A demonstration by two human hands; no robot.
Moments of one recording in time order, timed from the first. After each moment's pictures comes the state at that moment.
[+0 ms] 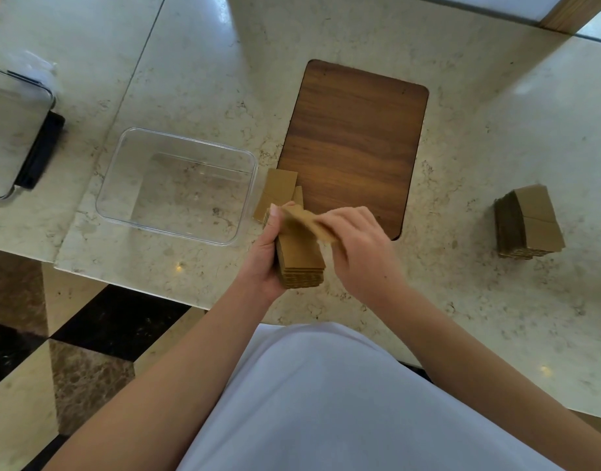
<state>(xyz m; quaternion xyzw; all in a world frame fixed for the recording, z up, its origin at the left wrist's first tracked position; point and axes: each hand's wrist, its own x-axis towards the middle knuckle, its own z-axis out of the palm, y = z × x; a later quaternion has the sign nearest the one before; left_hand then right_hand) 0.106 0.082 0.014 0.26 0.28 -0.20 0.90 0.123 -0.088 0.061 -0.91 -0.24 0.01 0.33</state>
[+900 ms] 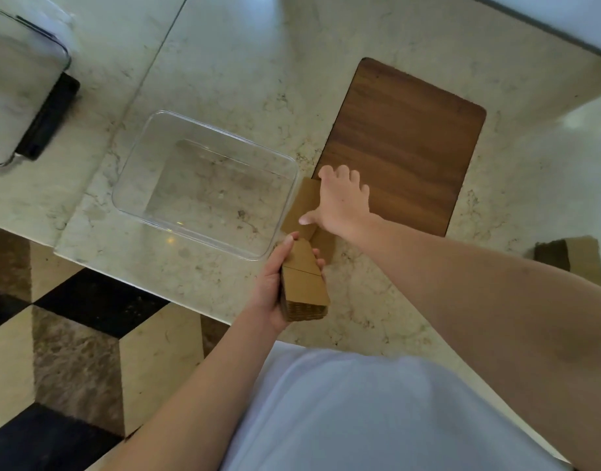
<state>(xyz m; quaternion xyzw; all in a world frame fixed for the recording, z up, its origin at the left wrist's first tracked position) 0.091 0.113 -0.030 0.12 0.37 -0.16 0.91 0.255 0.030 -0.016 -0.96 -0.12 0.26 0.06</state>
